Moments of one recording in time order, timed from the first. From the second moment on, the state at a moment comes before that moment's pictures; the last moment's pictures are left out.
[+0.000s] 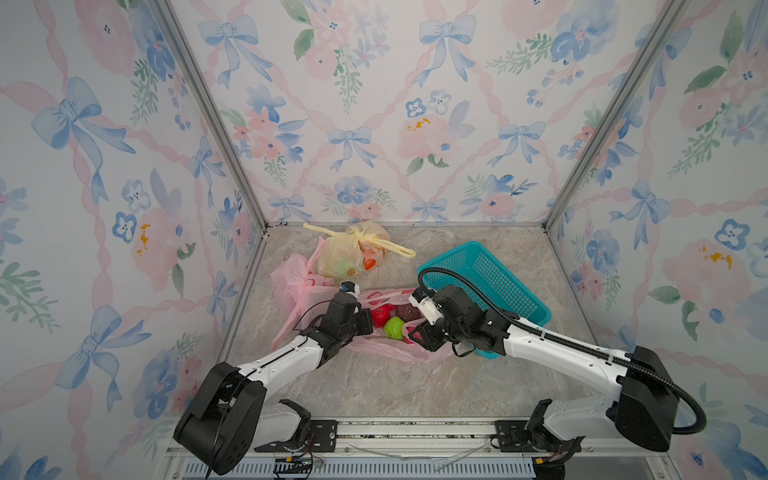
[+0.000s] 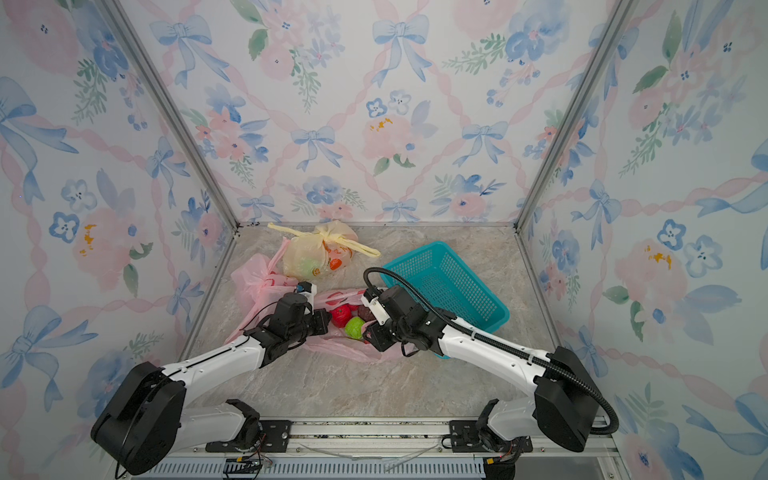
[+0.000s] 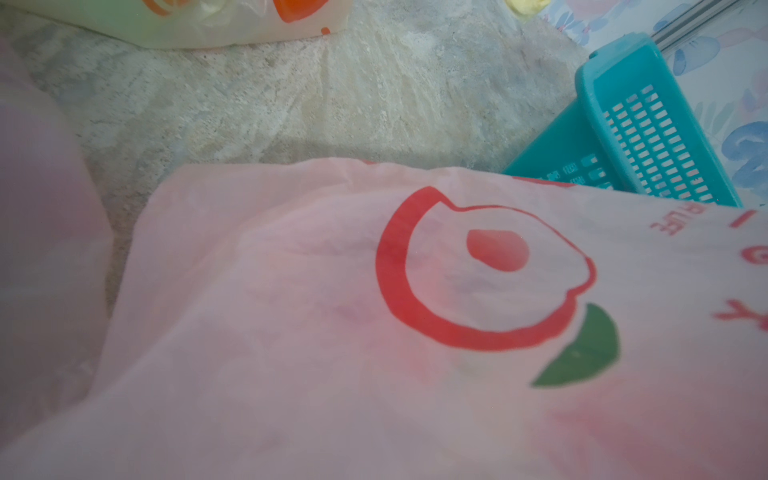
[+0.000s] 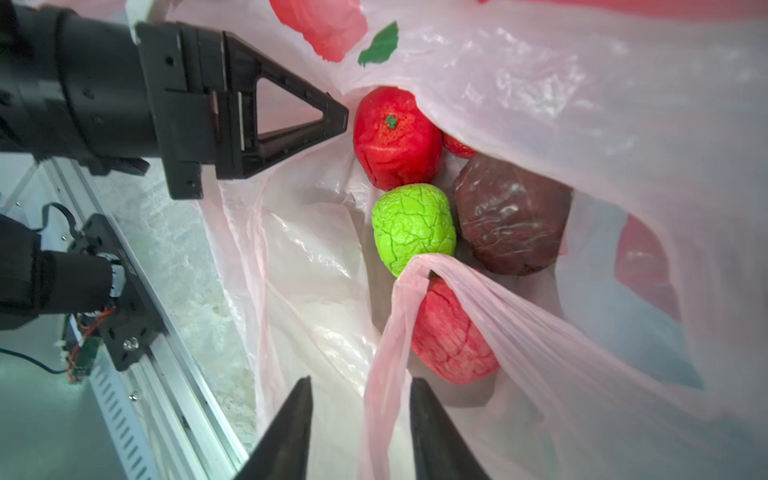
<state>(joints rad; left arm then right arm) -0.49 1.26 0.52 0.05 0.06 -0.58 0.89 1.38 0.97 -0.44 -0.16 0.28</state>
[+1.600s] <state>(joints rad) -0.52 1.28 0.48 0.11 0.03 -0.60 0.96 1.33 1.00 -0.39 -0.18 0.27</state>
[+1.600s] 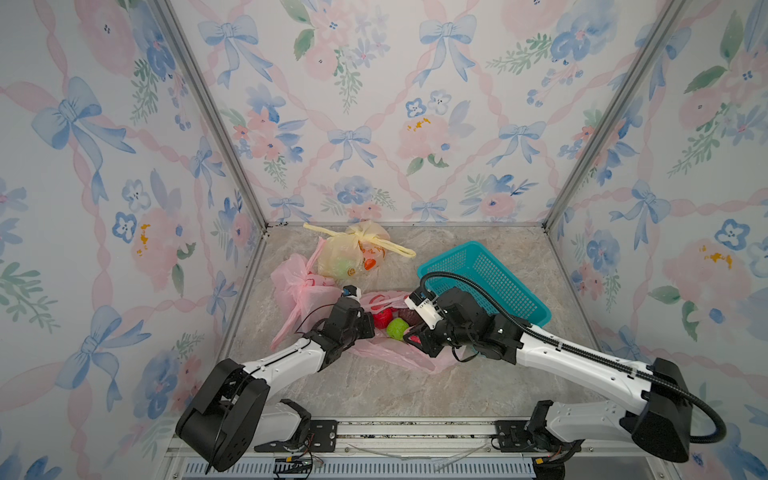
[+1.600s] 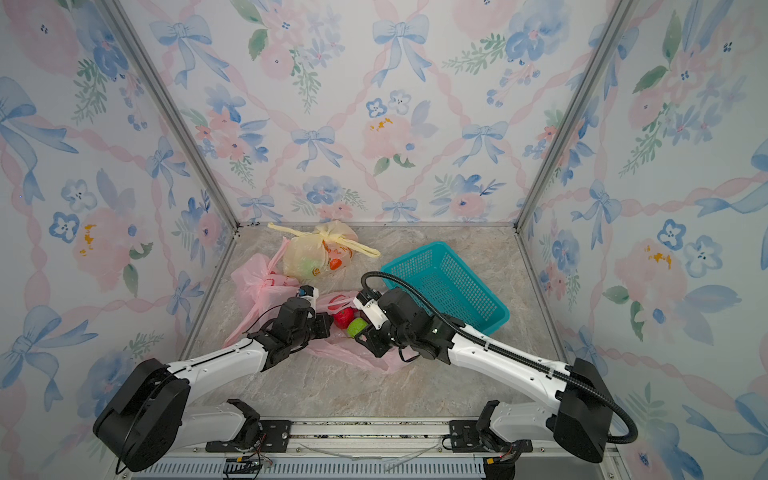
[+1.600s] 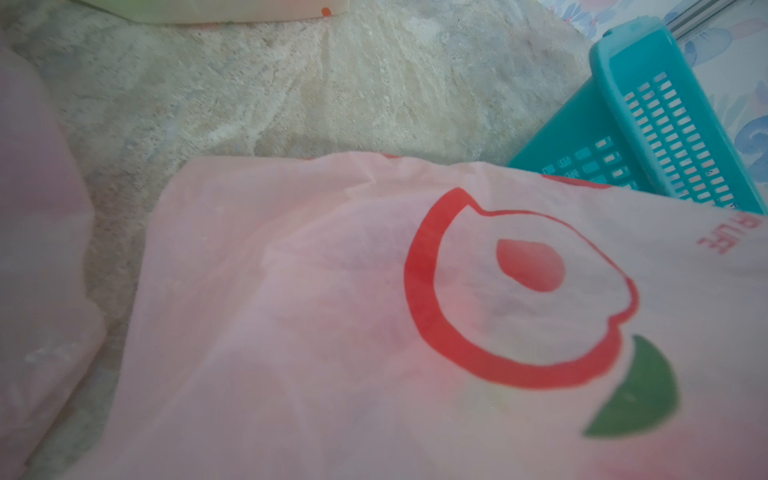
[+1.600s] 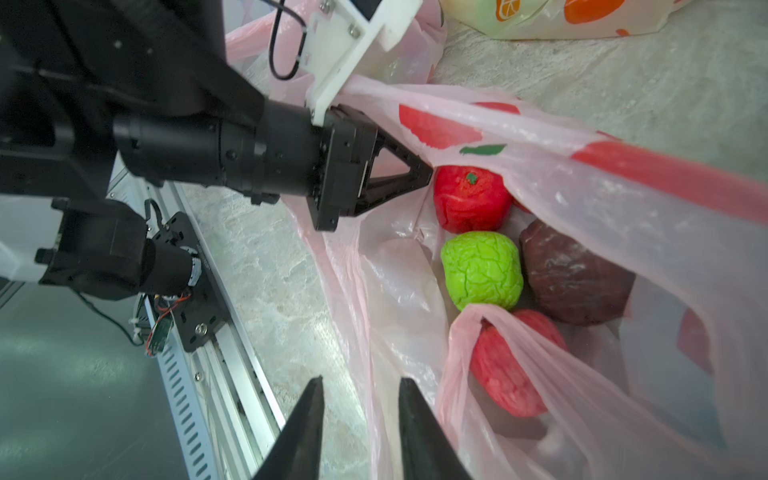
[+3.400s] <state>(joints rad) -0.53 1.27 0.48 0.09 -0.02 -0.60 0.94 1.62 1.17 -0.42 -0.02 0.17</state>
